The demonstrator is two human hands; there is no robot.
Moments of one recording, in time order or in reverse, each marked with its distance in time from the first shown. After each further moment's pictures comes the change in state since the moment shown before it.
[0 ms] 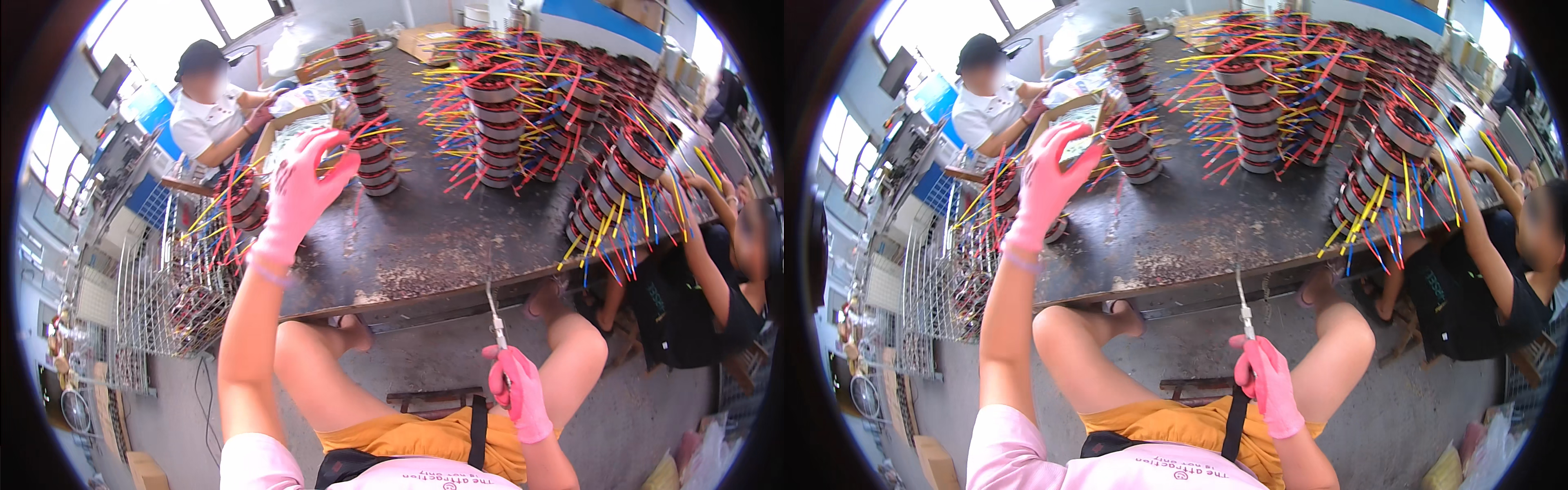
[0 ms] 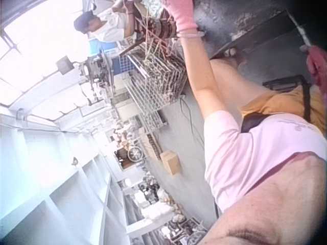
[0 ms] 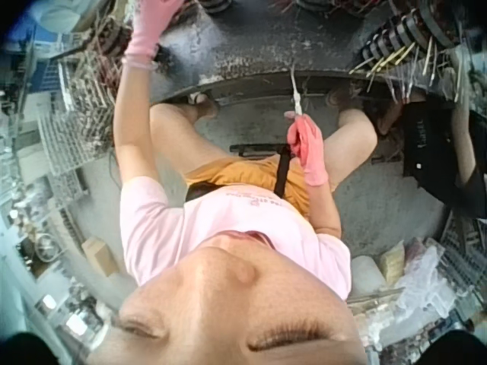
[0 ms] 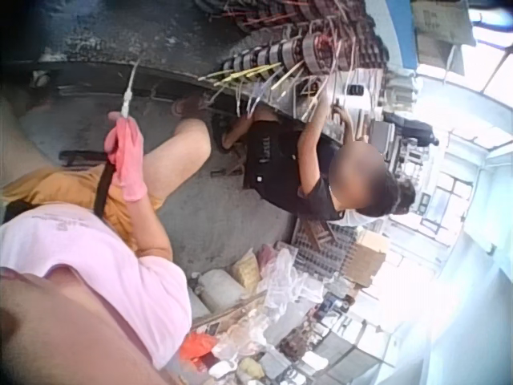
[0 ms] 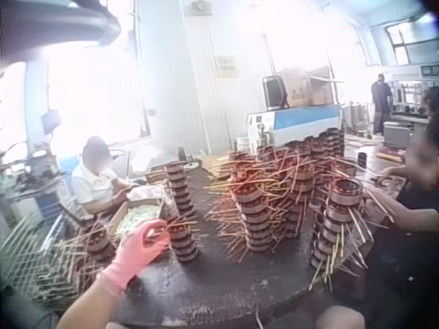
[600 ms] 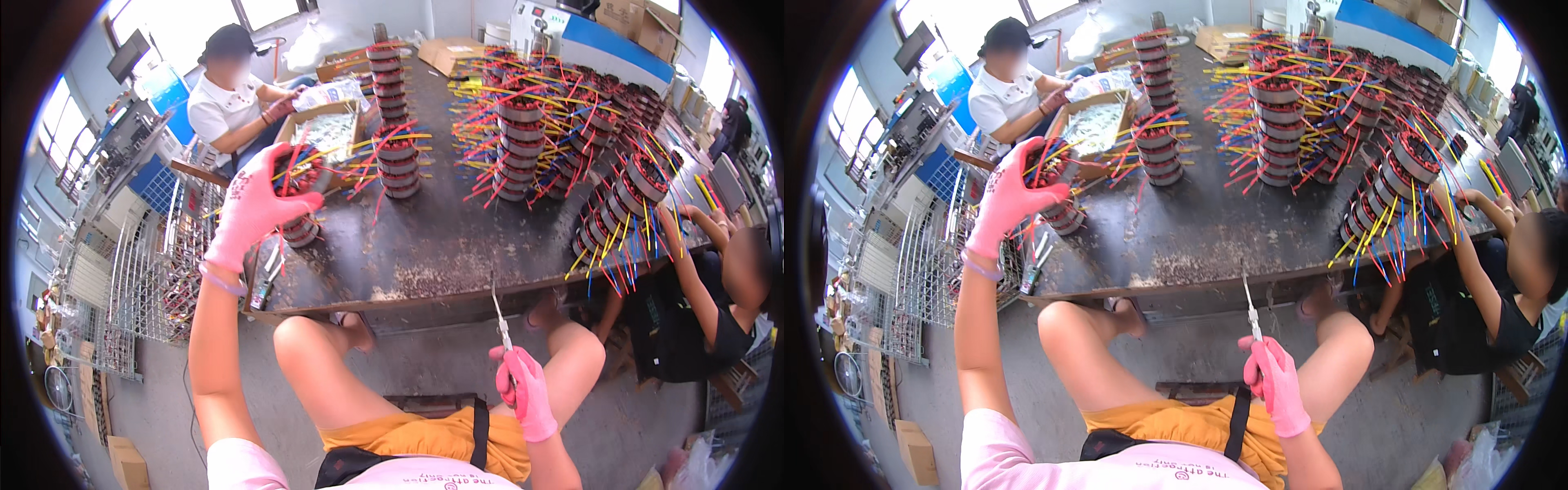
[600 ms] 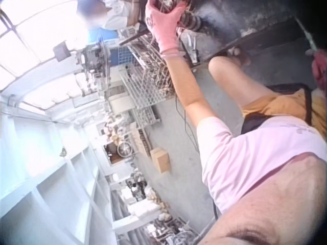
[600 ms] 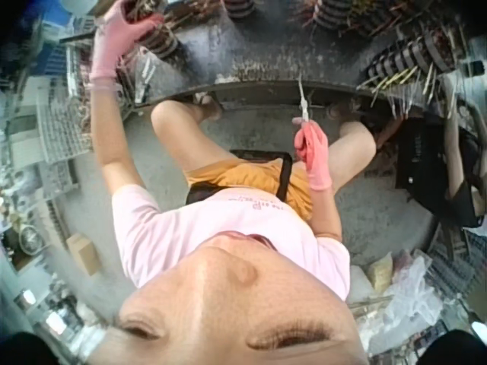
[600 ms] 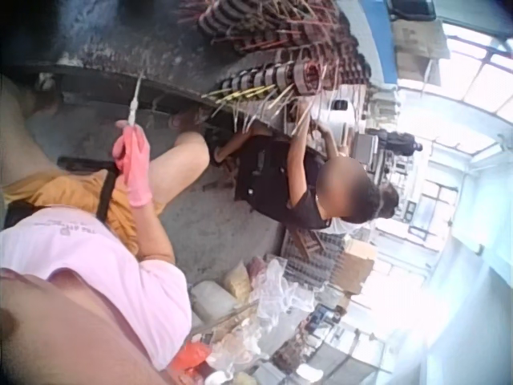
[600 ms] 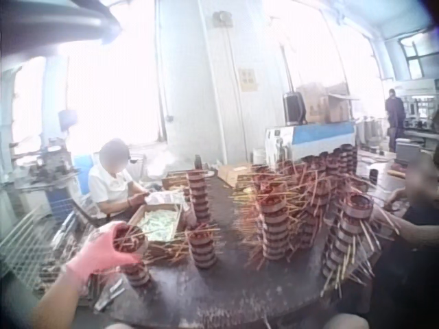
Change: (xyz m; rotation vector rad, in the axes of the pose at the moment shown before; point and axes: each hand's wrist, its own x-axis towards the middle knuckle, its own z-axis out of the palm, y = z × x) left_hand -0.033 -0.027 -0.102 -0.236 -0.243 -0.491; right_hand -0.009 -0.005 0.016 -0.118 0.005 -0.043
